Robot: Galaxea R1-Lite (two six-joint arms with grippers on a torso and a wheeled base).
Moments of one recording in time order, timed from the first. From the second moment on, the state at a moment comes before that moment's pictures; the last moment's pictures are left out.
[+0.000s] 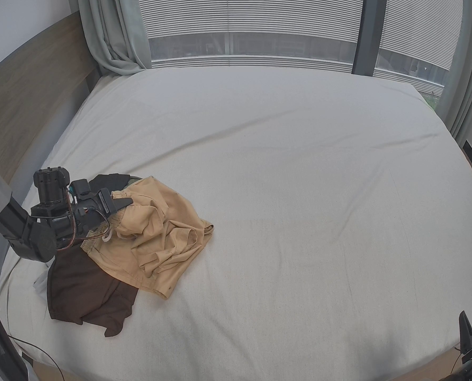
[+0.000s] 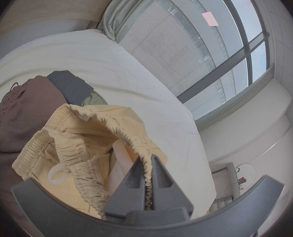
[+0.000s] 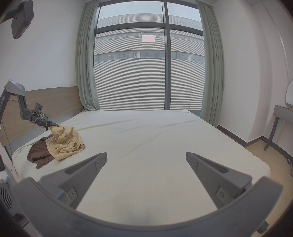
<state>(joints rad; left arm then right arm) 0.03 2.03 -0.83 -0.84 -0.55 -0.56 -0.01 0.02 -0.02 -0.01 -0.02 0.00</state>
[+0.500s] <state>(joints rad) 0.04 2.00 -0.76 -1.04 -0.54 -0.63 -0.01 0.02 -0.02 -0.01 -0.02 0.00</state>
